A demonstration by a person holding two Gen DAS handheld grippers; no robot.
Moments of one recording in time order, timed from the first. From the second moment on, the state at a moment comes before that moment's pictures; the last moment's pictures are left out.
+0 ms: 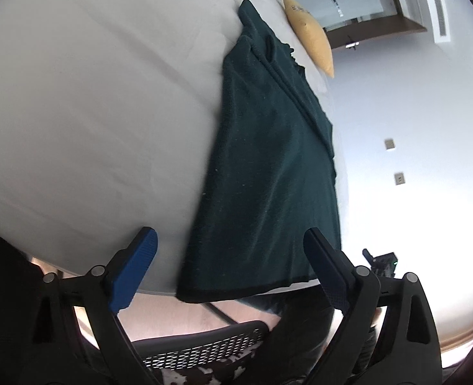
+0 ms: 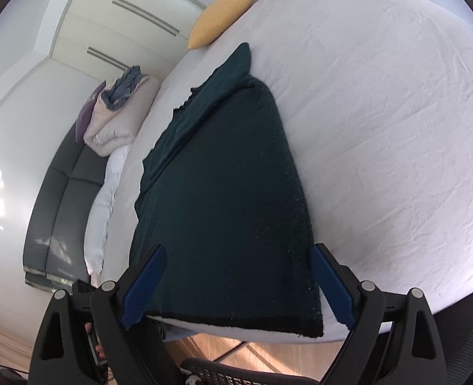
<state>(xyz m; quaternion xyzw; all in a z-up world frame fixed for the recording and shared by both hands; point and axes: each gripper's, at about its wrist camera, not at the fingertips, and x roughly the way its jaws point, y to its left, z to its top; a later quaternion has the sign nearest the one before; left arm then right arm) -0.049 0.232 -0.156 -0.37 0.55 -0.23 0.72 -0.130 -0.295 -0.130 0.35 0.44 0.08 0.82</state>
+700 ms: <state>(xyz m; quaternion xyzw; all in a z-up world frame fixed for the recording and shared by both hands) -0.032 0.224 -0.188 -0.36 0.60 -0.28 0.65 -0.141 -0.319 -0.143 0.39 0.45 0.10 0.79</state>
